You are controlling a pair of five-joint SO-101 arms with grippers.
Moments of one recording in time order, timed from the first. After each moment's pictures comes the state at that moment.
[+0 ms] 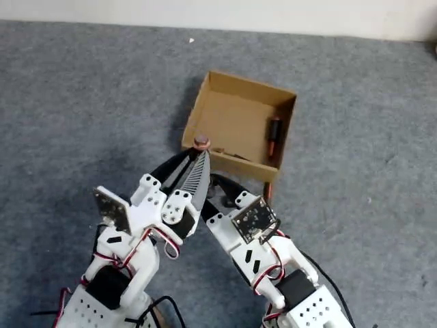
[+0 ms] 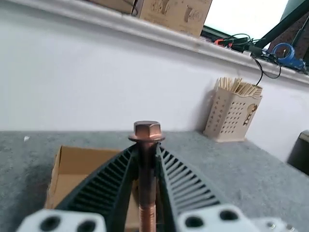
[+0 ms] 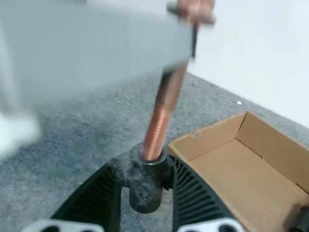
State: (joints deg) left arm 27.2 -102.2 89.7 15.8 19.7; right arm -41.1 -93.8 96.0 14.1 10.9
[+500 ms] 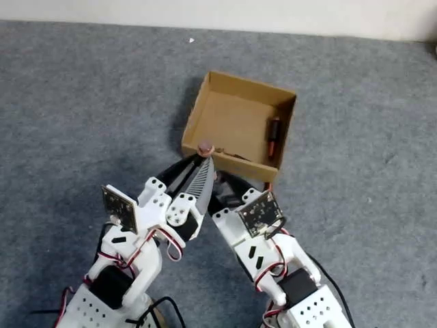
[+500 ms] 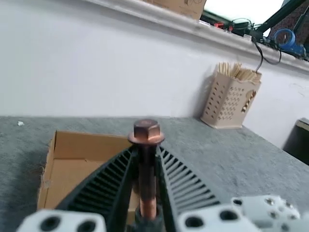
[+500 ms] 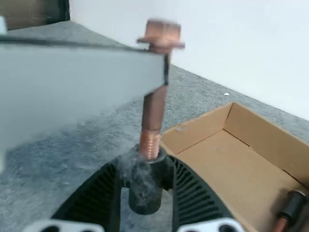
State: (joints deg) left arm 27.6 -102.2 92.0 16.8 20.2; right arm -37.5 -93.7 96.0 14.5 9.5
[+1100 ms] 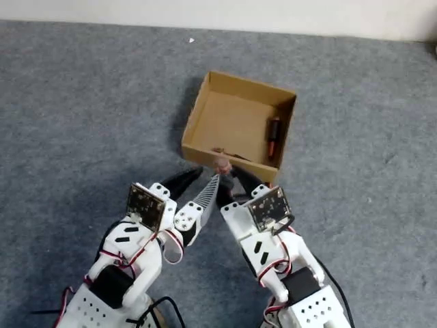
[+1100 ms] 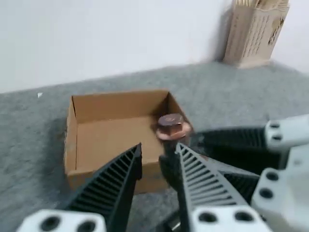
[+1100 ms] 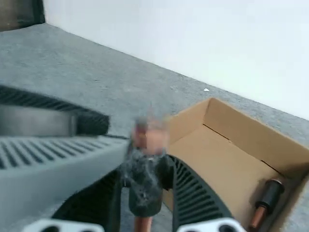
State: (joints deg) left arm 27.6 -102.2 92.3 28.9 9.8; right arm -33.0 -93.7 96.0 14.5 9.1
